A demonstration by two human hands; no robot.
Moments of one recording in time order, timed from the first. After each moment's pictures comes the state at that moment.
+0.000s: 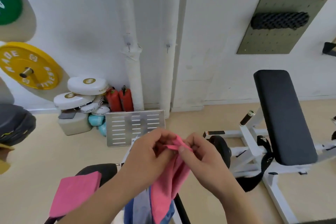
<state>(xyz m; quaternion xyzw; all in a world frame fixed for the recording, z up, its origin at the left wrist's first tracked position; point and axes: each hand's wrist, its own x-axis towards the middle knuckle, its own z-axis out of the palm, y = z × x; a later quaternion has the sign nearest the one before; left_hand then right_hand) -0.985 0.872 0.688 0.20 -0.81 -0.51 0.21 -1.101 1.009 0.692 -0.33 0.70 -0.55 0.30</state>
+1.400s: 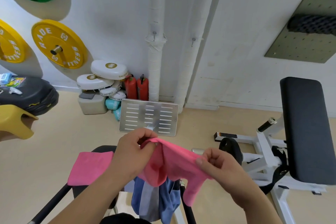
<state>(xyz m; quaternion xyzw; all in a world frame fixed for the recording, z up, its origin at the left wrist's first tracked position) -0.932 0.834 0.638 0.41 -0.73 -0.48 0.24 -1.115 1.020 0.644 -0.30 0.69 -0.48 0.44</state>
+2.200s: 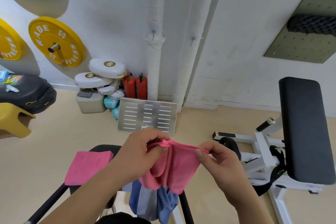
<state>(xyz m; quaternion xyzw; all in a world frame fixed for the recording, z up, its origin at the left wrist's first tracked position) -0.935 0.838 0.661 0.28 -0.82 -0.46 0.19 -1.104 1.009 0.655 -0.28 0.69 -0.57 0.33</state>
